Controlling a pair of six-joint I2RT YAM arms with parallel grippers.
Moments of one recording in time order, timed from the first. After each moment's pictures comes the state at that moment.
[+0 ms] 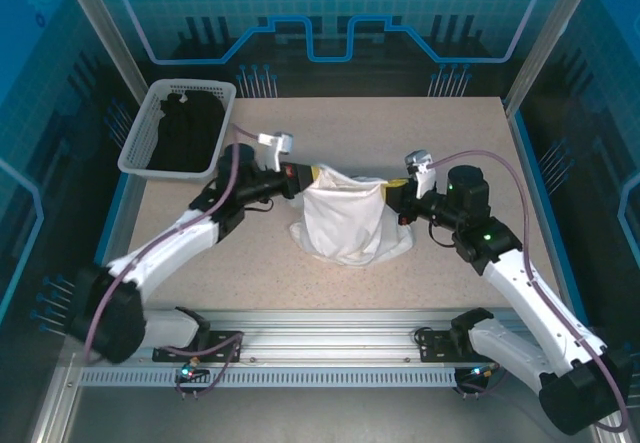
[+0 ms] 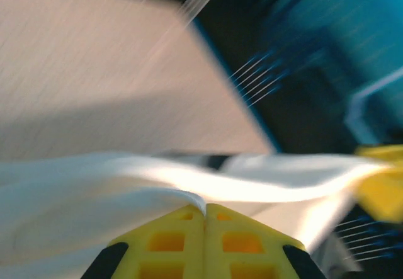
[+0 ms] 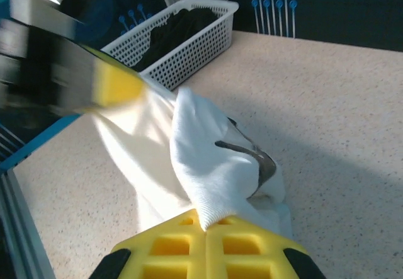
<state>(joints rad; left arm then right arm) -0.43 1.26 0.86 0.23 0.56 -0.61 0.35 0.90 0.79 -0.23 -0.44 0.14</state>
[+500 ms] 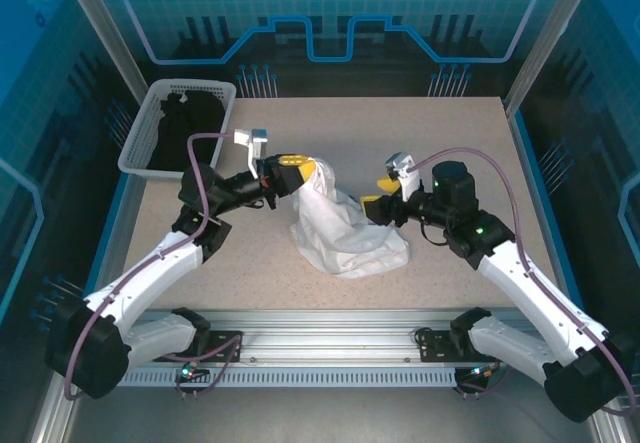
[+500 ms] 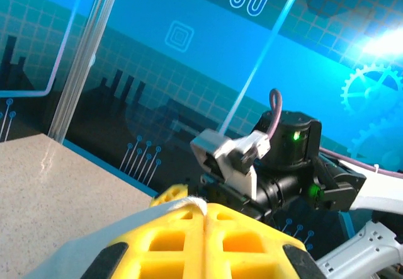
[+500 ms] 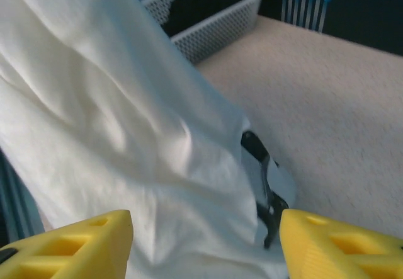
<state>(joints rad) -0.43 1.11 0.76 0.66 0.75 -0.66 0.46 0.97 0.85 -0.28 -0.44 0.01</state>
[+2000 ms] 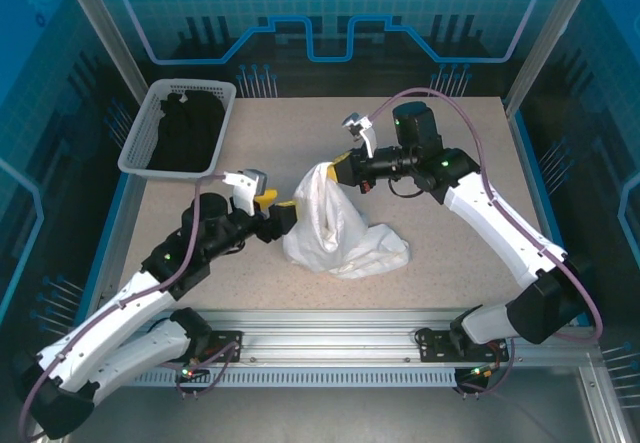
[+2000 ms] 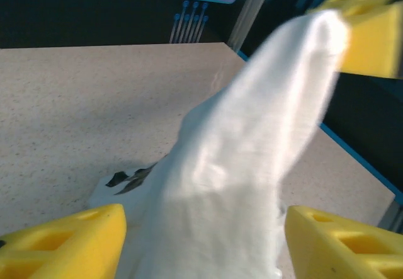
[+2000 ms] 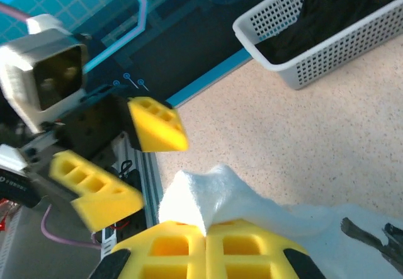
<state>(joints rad) -0.63 0.79 0.72 -0.20 0.08 -0.34 0.50 1.41 1.37 -0.49 -0.81 0.10</state>
